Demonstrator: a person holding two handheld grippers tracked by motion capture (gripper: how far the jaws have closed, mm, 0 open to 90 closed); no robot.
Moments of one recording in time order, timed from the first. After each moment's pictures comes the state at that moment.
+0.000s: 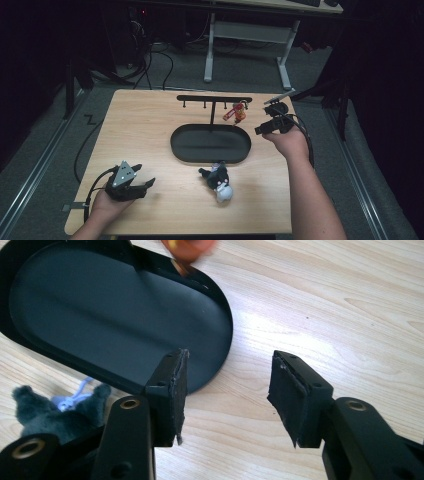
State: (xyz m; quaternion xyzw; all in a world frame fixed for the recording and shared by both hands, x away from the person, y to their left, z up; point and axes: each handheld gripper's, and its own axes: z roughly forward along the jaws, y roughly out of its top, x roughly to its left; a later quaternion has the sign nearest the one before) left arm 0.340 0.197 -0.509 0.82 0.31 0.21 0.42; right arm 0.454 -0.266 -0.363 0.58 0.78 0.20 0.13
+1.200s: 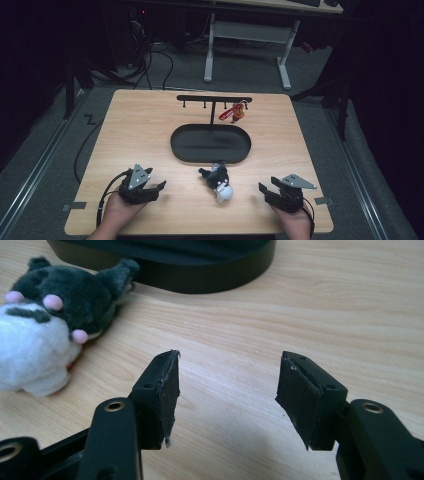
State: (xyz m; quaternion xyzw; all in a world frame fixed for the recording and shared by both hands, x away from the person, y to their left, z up) left arm 0.326 0.160 -0.509 0.83 0.32 0.21 0.41; right arm 0.286 -0.297 -0.509 0.51 0.74 0.38 0.23
